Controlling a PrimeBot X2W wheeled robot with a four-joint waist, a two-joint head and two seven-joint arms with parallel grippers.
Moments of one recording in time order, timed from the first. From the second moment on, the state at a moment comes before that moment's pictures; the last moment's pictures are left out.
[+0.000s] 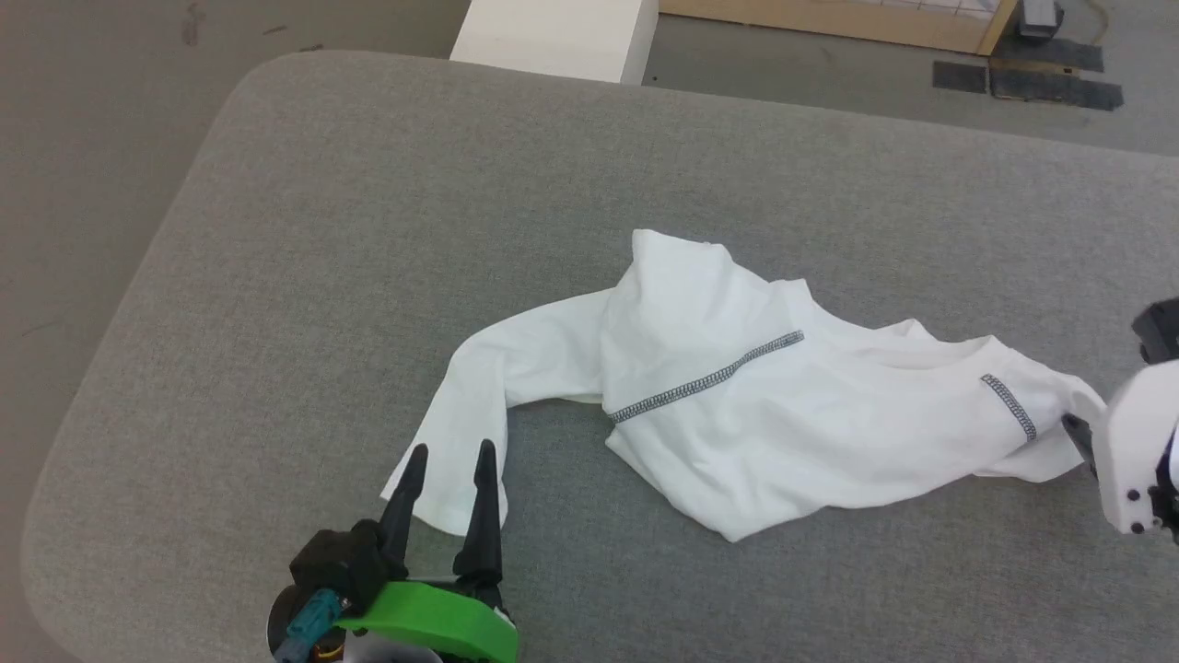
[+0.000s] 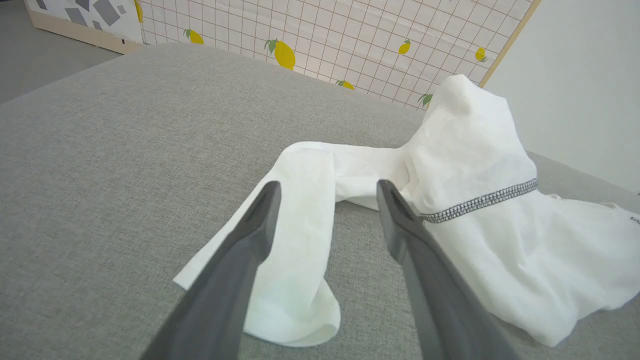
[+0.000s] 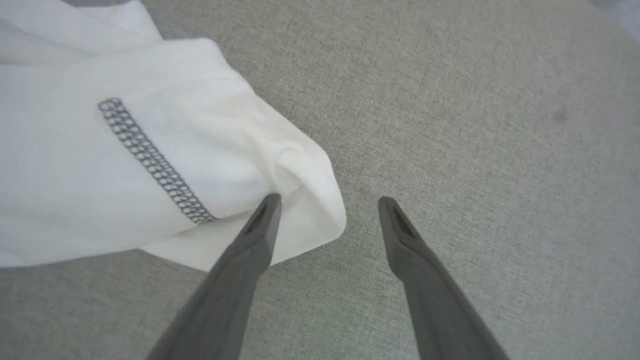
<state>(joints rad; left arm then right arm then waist) 0.03 0.05 -0.26 0.05 -0.37 0.04 -0.26 -0.29 -0.50 0.04 0.21 0.29 0.13 0.76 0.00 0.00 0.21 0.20</state>
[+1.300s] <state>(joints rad) 0.01 0.05 -0.27 0.04 -0.42 0.06 -0.26 -0.58 -0.79 0.20 -0.17 0.15 0.13 0.70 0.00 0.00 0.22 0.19</state>
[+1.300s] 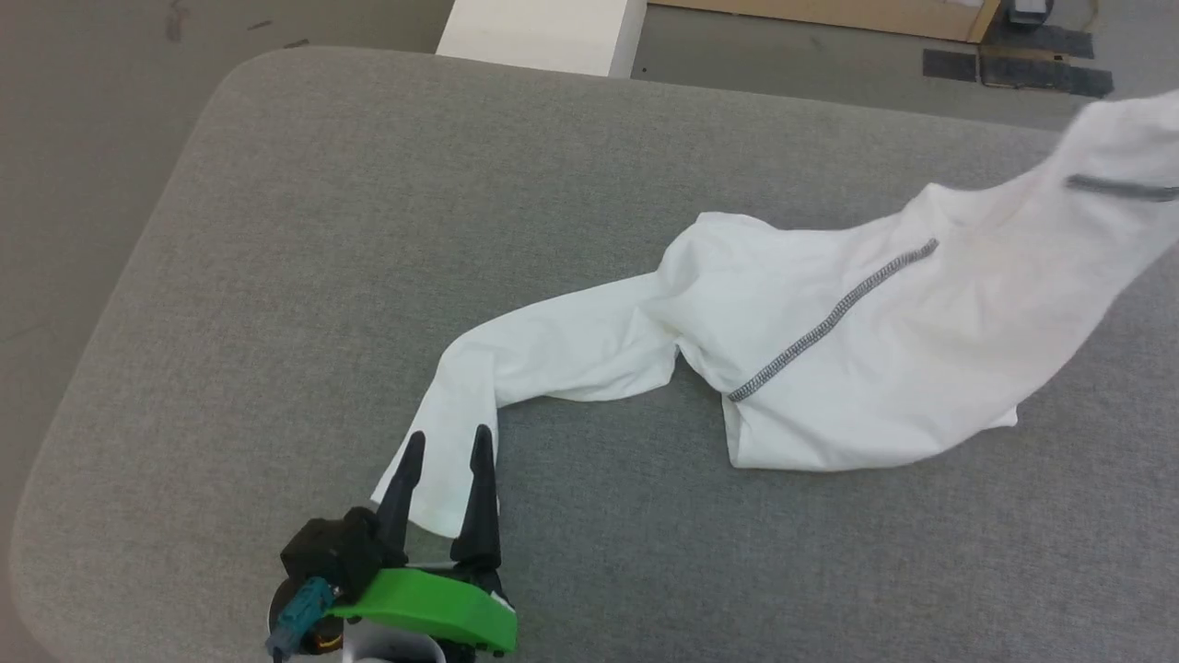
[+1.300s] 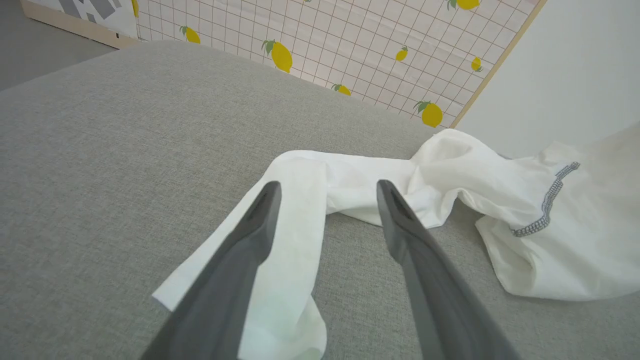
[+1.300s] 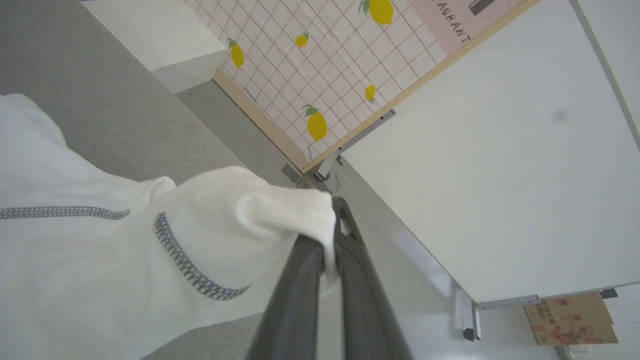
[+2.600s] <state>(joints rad) 0.05 0.05 -0.25 0.06 -0.41 0.05 -0.26 -0.29 -0.42 0.01 -0.10 0.39 0.13 0.66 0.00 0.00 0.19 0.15</state>
